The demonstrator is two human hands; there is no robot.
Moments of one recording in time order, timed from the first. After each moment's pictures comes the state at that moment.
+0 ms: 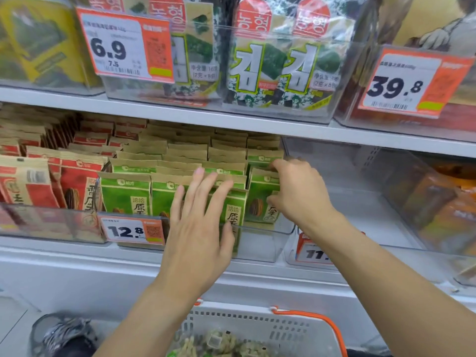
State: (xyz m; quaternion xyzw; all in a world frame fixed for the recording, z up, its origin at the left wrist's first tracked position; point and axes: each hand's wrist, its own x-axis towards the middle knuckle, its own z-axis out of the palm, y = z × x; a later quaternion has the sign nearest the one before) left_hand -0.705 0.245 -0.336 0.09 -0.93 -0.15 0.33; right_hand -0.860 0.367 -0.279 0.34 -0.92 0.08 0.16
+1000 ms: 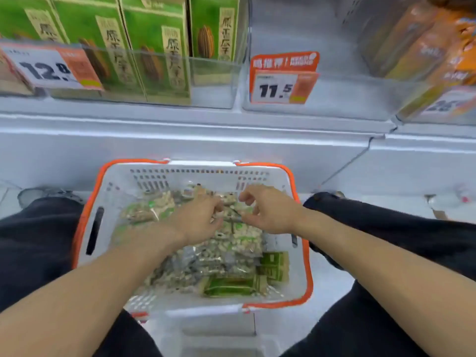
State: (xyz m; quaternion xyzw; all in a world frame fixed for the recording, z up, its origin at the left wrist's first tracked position) left_hand -0.630 0.345 -0.499 0.05 -0.94 -0.28 -0.17; right_hand -0.724 0.524 -0.458 0.35 -0.87 0.13 -0.32
